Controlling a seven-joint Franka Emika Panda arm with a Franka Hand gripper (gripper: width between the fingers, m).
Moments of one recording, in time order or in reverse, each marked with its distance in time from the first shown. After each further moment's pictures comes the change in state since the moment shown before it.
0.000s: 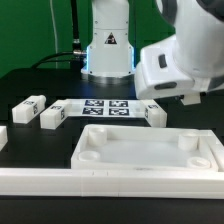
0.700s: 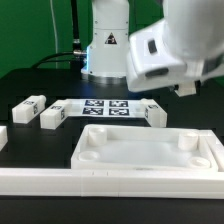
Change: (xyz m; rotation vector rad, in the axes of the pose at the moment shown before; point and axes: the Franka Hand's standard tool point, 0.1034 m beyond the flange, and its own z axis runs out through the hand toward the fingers) arm -0.009 0.012 -0.056 0.014 0.104 -0.049
